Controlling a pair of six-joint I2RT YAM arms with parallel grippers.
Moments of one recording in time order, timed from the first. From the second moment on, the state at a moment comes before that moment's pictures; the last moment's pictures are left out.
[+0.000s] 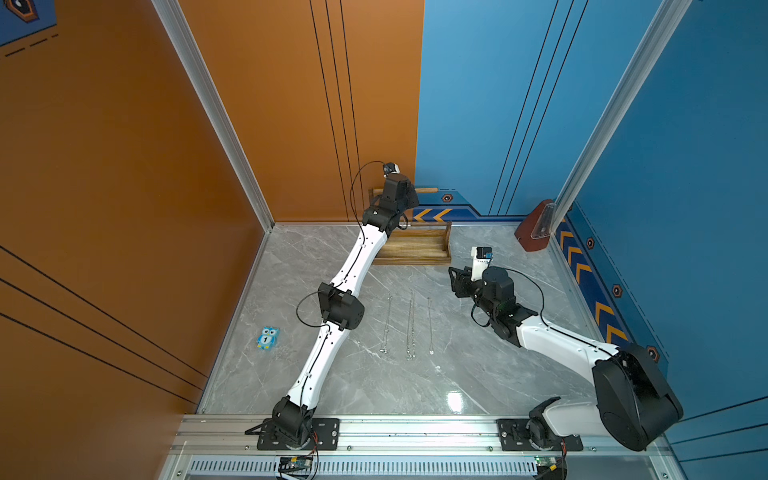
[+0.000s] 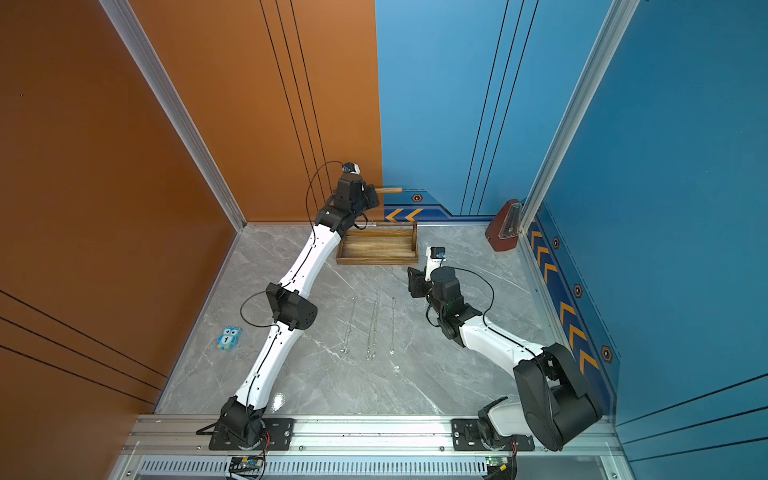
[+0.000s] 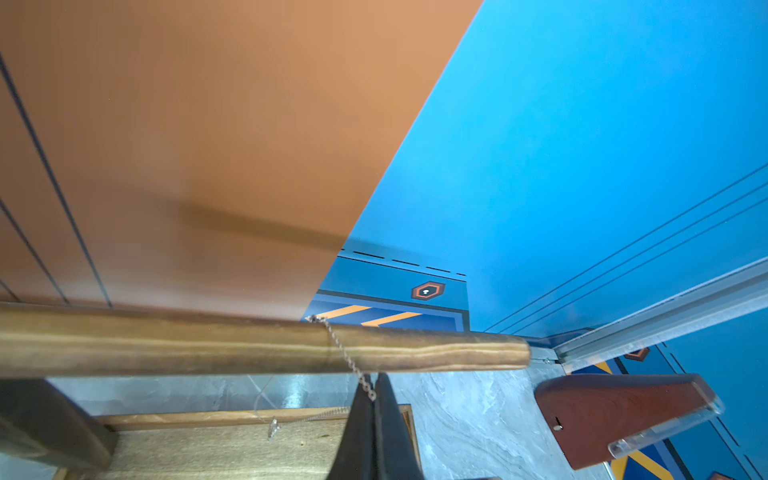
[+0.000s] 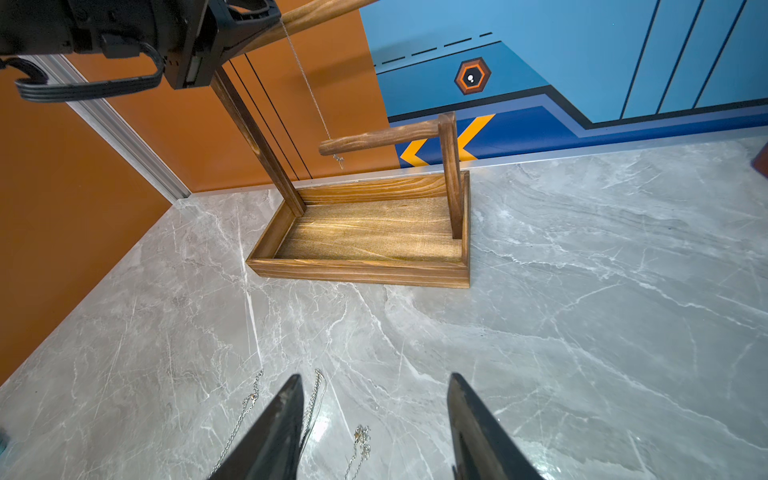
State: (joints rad) left arm -0.45 2.72 3.04 -0.60 -0.13 -0.56; right arm 0.47 1.38 0.70 0.36 0.10 0.35
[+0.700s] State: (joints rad) left arm -0.52 2.80 3.04 -0.36 -0.05 -0.60; right arm 0.47 1.40 0.70 0.36 0.10 0.35
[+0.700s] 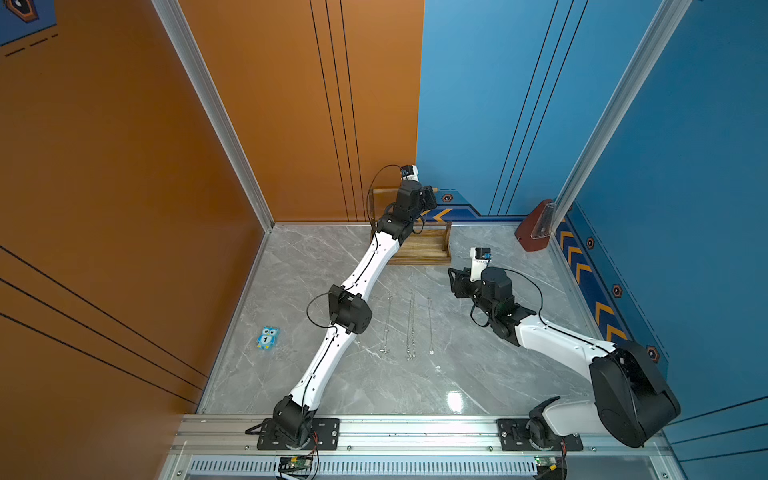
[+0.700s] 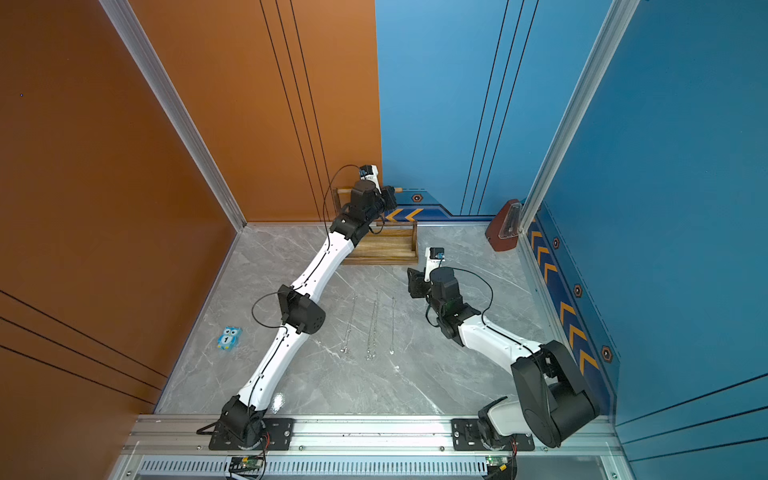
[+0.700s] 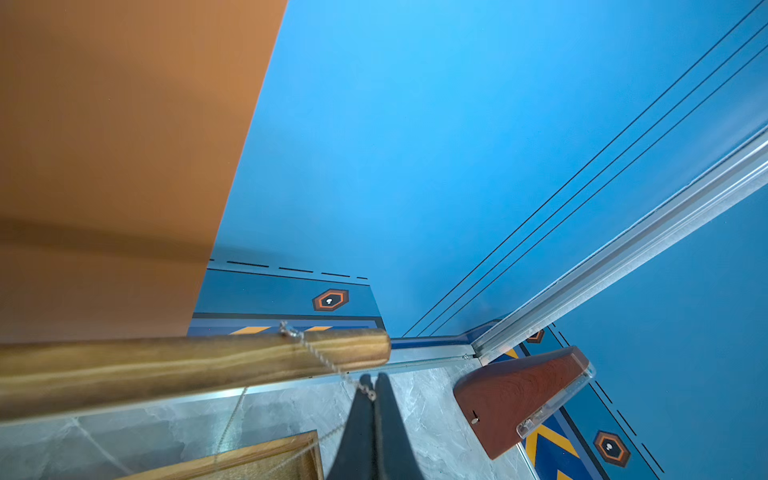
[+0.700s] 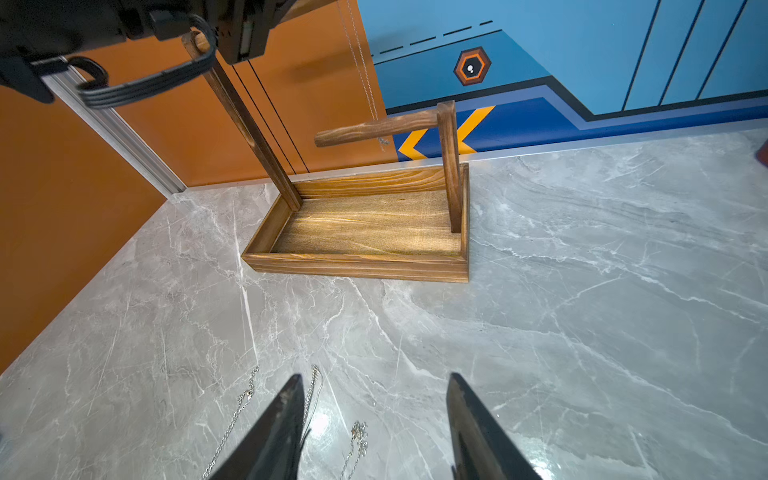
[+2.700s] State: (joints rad) left arm -0.55 2.81 3.03 -0.18 0.07 -0.72; right arm 0.47 1.40 0.70 0.36 0.12 0.34
